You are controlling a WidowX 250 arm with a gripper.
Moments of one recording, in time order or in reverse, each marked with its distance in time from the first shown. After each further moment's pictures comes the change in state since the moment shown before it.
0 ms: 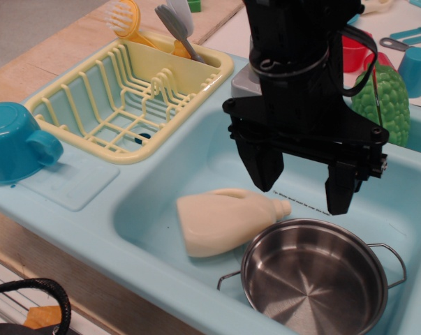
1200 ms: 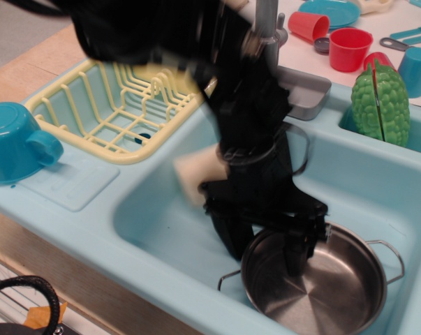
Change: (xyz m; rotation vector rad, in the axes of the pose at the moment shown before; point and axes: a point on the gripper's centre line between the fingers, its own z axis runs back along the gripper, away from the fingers) arm -0.022 0.030 -0.071 -0.090 0.110 0.092
